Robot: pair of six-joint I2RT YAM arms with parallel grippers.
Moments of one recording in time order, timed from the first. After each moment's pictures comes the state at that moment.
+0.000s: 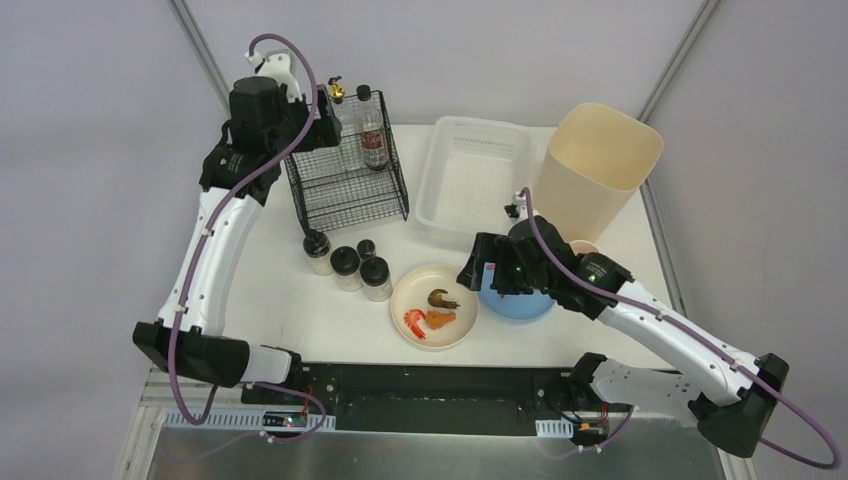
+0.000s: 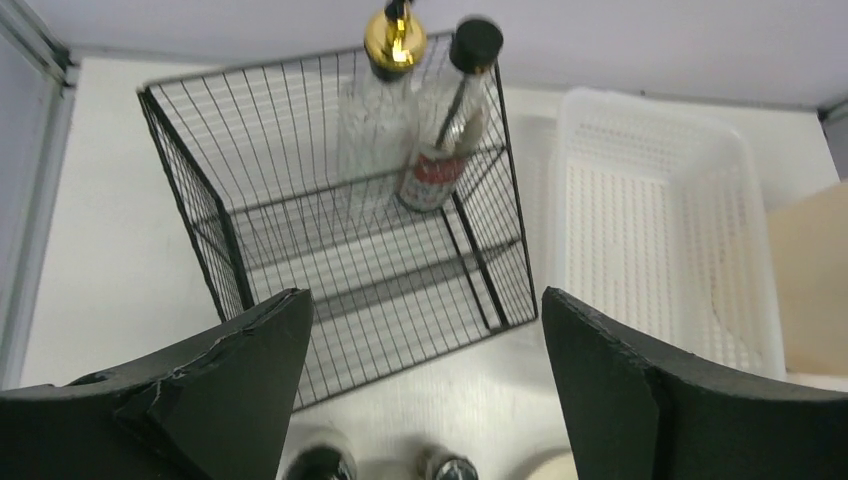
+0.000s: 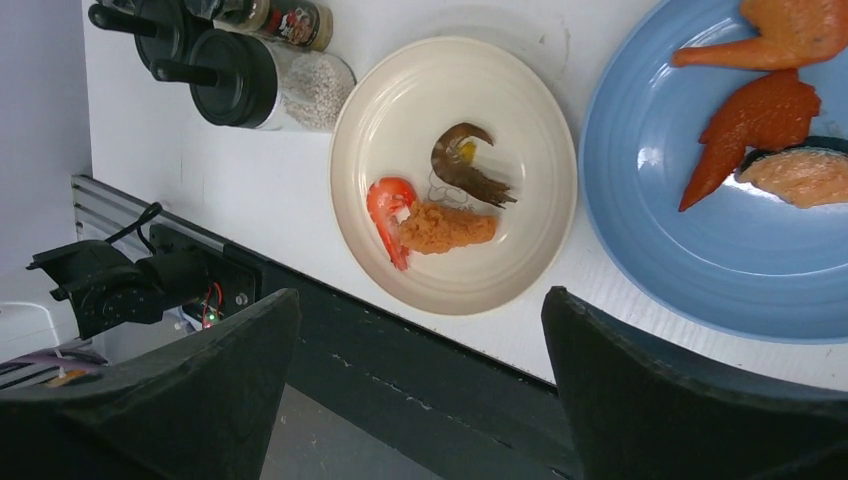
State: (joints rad) left arm -0.20 1.39 1.67 -0.59 -0.08 -0.23; right arm 0.87 0.98 0.96 -0.74 0.07 0.80
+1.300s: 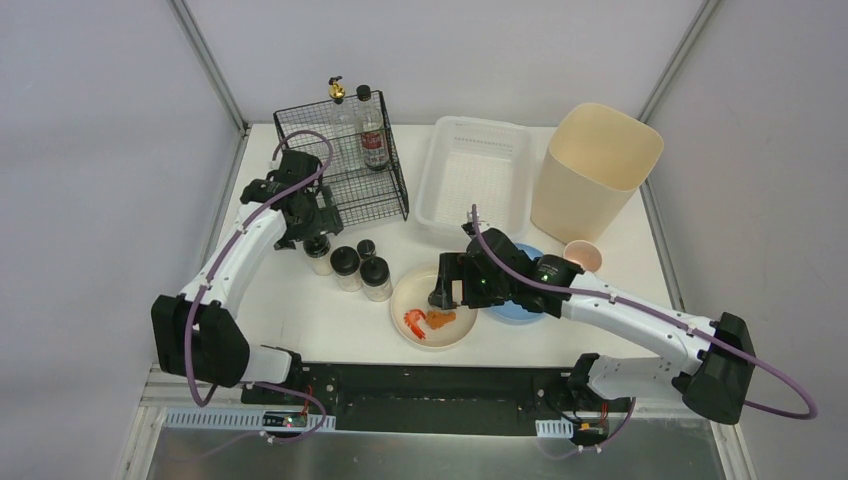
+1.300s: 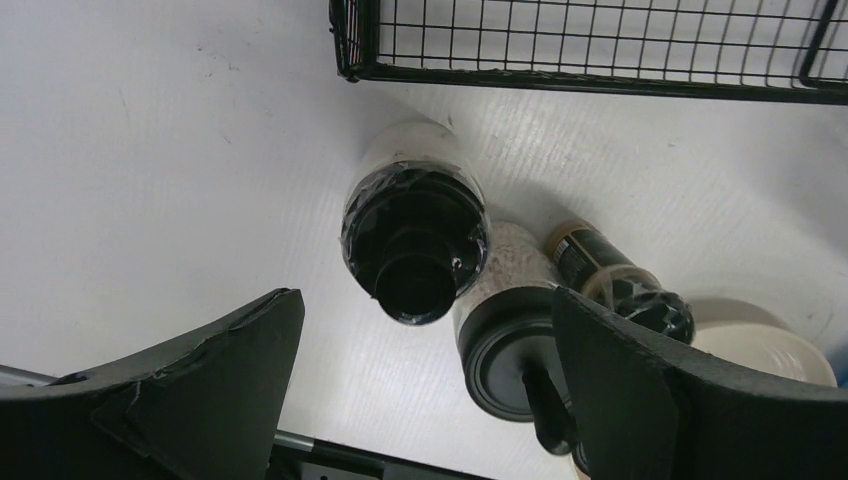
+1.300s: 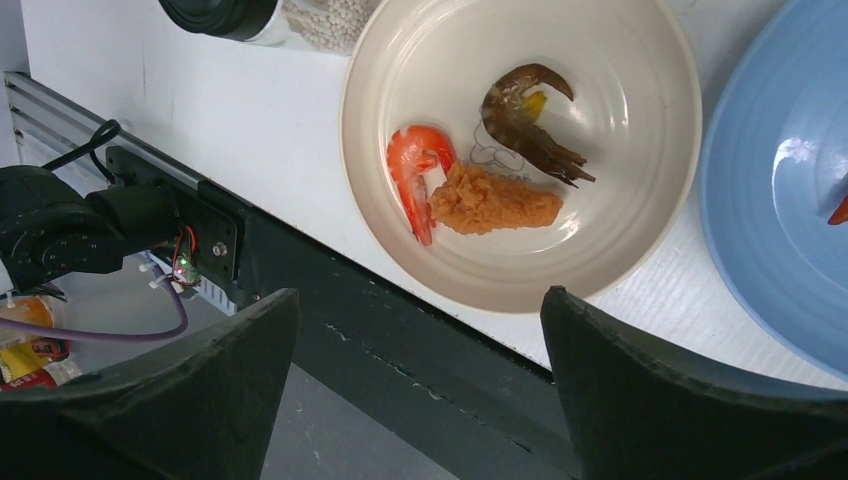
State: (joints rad) left arm -0.20 1.34 1.20 -0.95 -0.22 -0.50; right arm 1.01 1.18 0.94 -0.61 0.02 0.81
